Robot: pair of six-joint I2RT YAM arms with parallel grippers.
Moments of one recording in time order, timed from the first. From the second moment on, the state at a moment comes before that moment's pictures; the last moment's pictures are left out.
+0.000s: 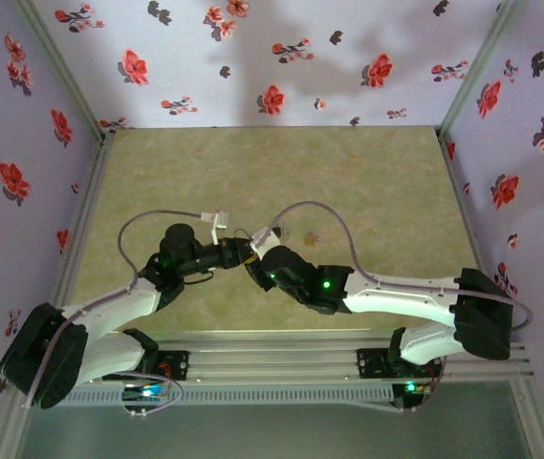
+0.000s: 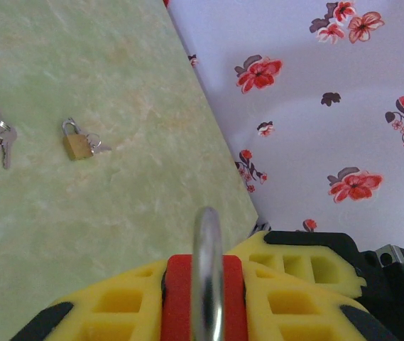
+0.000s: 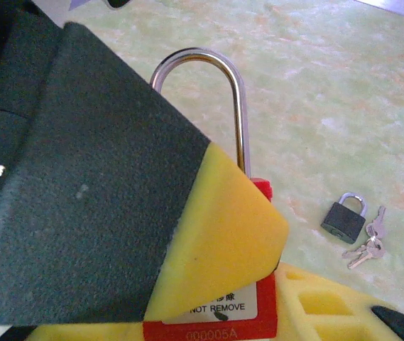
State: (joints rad) left arm -0.63 1.14 0.42 0.51 0.58 -0.88; right arm 1.22 1.36 0.85 -0.08 0.39 0.28
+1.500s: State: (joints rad) left arm -0.56 1.14 0.37 0.54 0.52 -0.97; right arm 1.22 1.12 0.67 -0.05 0.42 0.43
